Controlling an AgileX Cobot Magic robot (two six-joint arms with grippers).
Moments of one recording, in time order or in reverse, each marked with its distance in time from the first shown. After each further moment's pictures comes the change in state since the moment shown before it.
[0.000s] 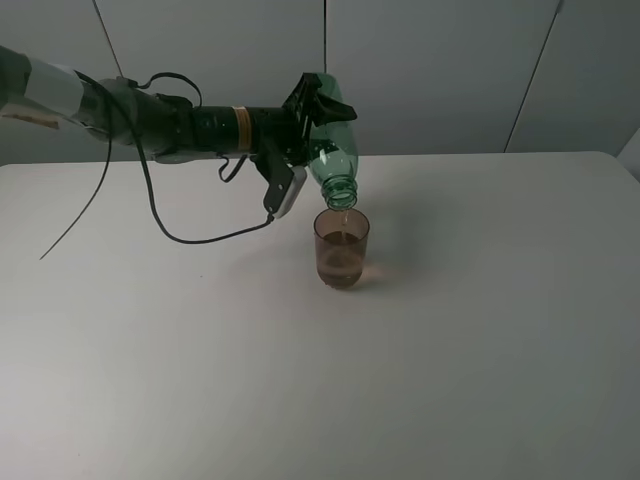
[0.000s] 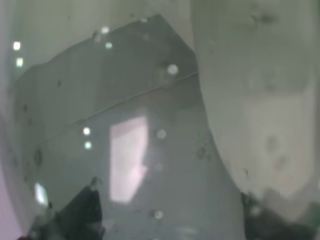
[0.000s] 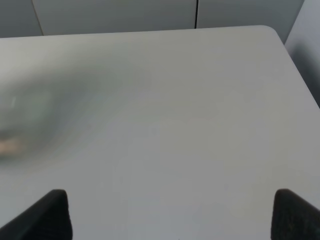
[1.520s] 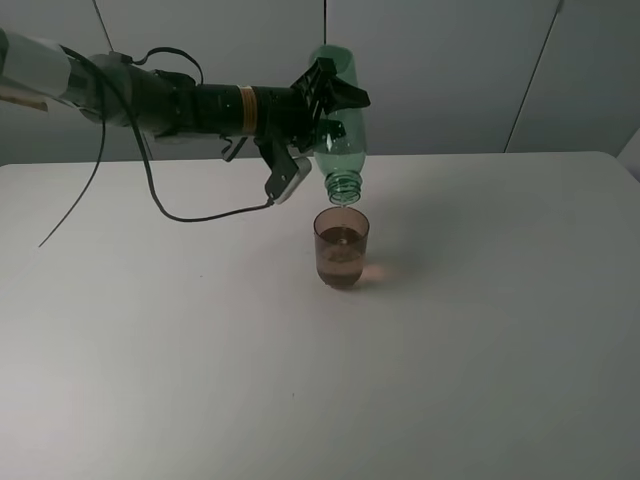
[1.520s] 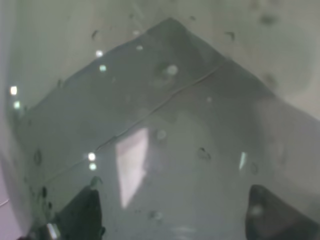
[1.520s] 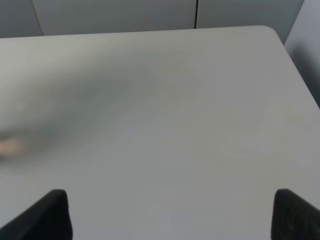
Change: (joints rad) left arm -0.030 -0.069 -0.001 0.052 0.032 0.100; right arm 0.000 0.000 0.000 0.000 0.000 0.000
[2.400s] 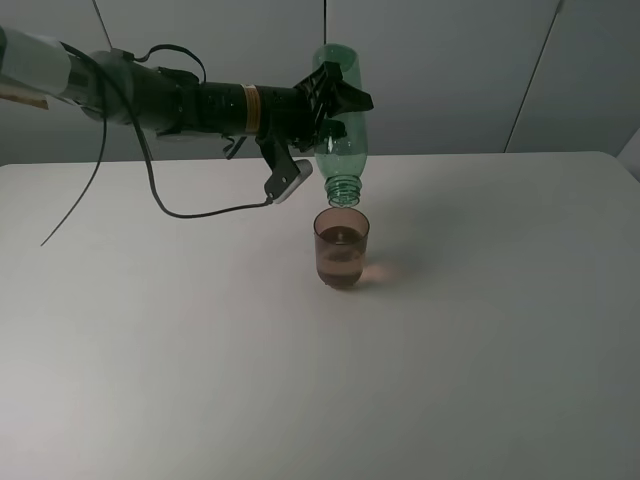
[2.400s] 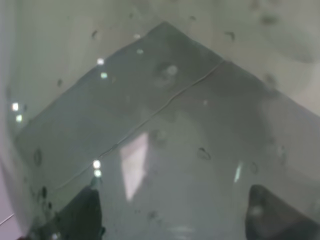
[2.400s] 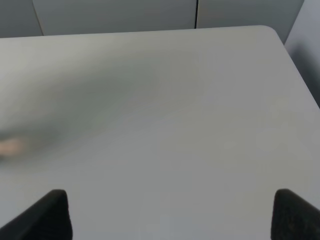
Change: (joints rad) left arm -0.012 -0.007 -0.002 0.019 0.030 0.032; right arm 0.000 0.000 0.000 0.000 0.000 0.000
